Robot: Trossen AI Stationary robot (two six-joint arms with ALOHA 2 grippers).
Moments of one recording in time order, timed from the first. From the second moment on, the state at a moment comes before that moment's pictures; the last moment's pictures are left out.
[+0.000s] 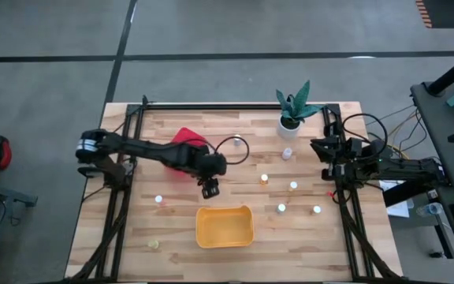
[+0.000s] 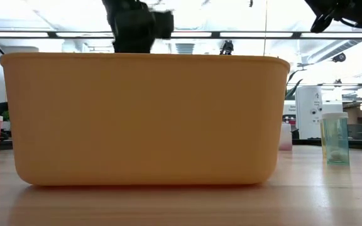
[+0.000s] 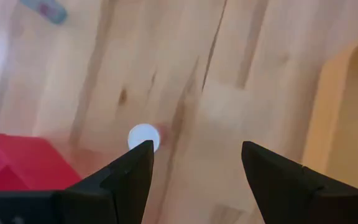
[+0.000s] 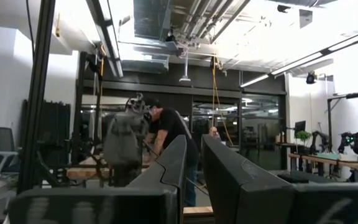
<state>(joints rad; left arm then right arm) -0.05 1.67 1.35 -0.85 -0.14 -0.29 -0.09 0.25 0.17 0.53 0.03 -0.09</state>
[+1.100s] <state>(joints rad) 0.06 1.82 1.32 -0.82 -0.11 -0.10 -0.09 0.25 0.17 0.50 0.04 -0.13</state>
